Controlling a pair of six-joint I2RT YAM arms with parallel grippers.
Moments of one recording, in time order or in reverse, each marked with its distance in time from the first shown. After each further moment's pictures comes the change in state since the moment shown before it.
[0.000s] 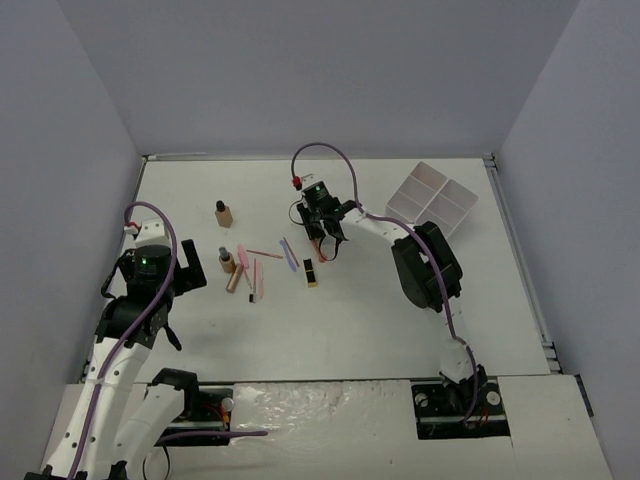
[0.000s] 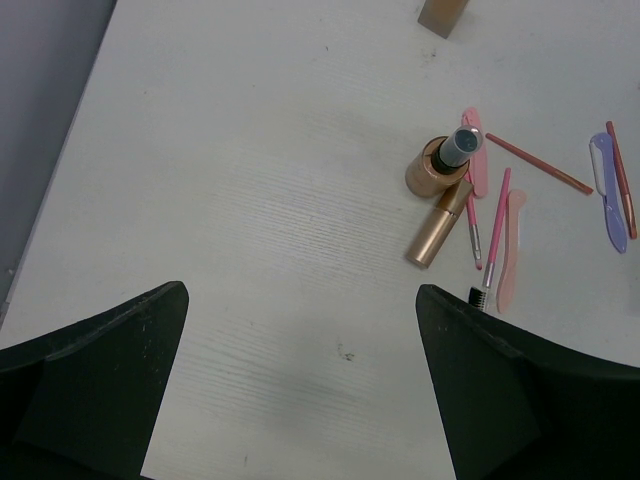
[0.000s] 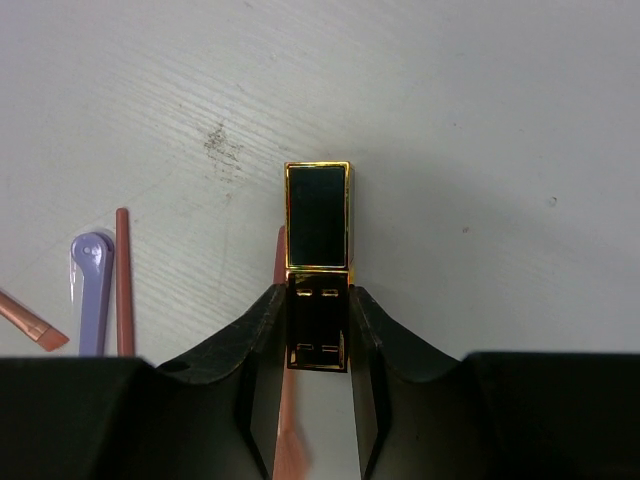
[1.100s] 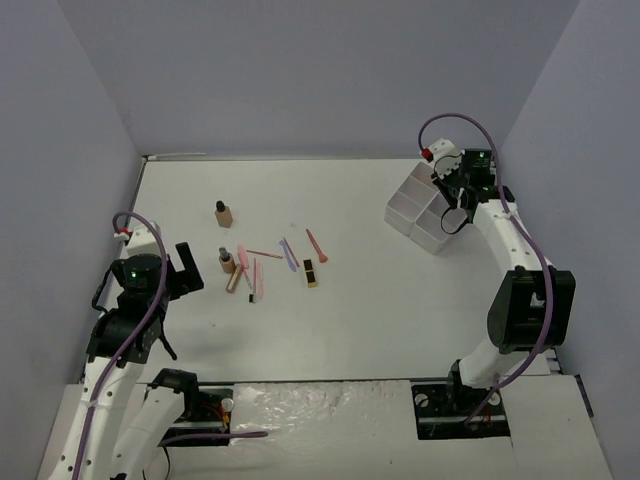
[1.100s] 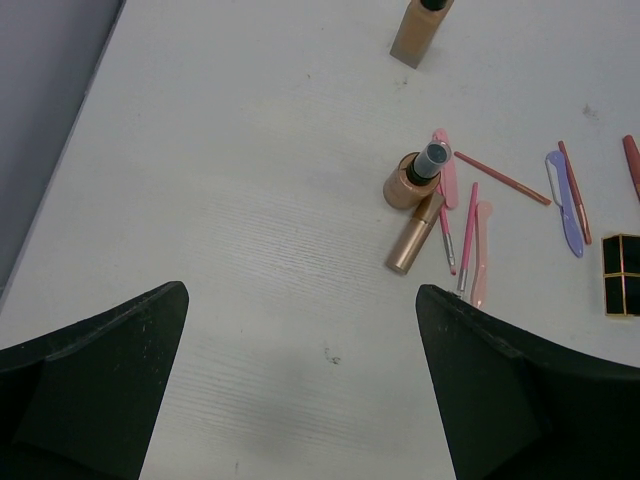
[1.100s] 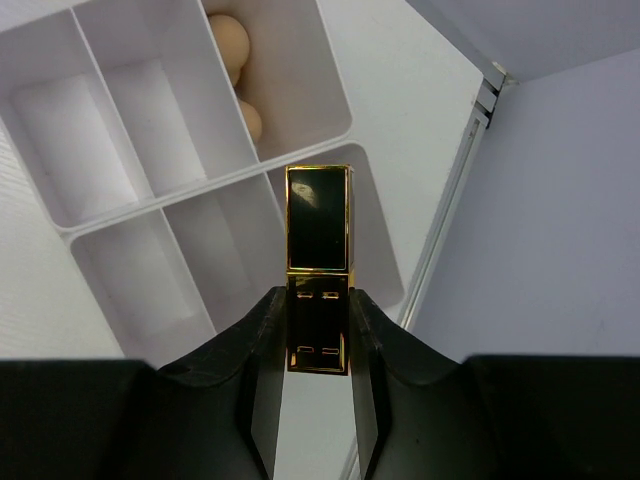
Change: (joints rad) left arm 0.000 -0.089 0.000 -0.004 0.026 0.000; right arm -0.661 -0.604 -0.346 -0.093 -0.132 -0.774
